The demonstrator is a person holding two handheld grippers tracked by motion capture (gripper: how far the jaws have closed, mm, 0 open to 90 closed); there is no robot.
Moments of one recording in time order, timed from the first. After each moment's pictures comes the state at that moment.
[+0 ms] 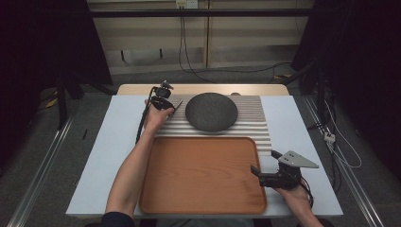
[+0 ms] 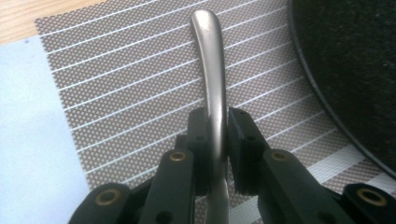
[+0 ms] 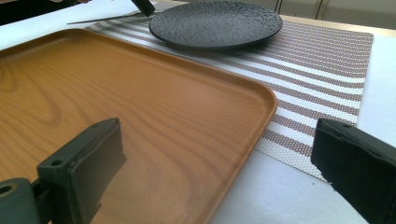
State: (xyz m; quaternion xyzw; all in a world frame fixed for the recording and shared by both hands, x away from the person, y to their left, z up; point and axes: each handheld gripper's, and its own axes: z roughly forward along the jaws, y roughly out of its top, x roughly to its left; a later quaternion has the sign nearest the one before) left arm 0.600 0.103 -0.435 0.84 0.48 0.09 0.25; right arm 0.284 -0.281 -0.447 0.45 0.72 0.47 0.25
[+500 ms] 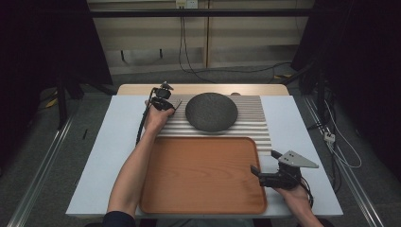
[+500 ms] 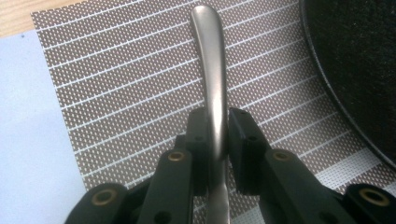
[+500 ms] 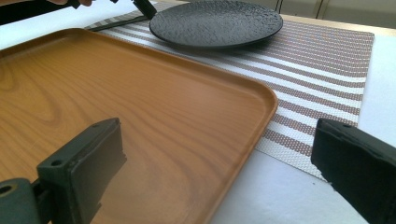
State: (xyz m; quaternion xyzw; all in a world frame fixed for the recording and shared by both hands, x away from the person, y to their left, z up) left arm 0.602 0.102 -0.440 0.83 0.48 0.09 0.25; right arm 0.284 -0.281 -0.447 0.45 0.72 0.47 0.25
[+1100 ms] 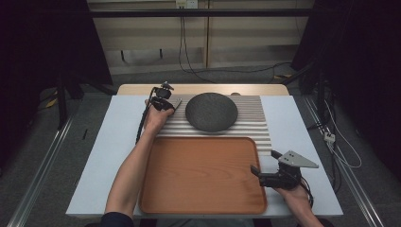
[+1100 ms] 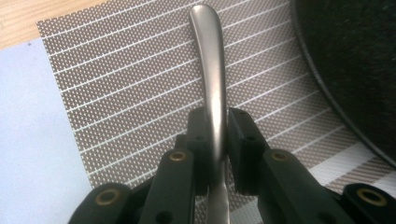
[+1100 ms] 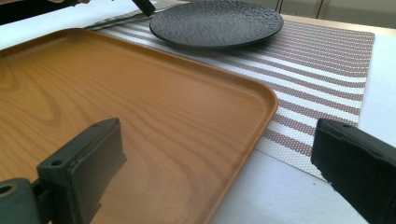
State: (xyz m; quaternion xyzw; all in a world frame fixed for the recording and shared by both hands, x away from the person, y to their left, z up) left arm 0.598 0.102 -0.434 0.84 0.47 0.10 0.25; right arm 0.284 -0.281 -0.447 0.45 0.72 0.47 0.25
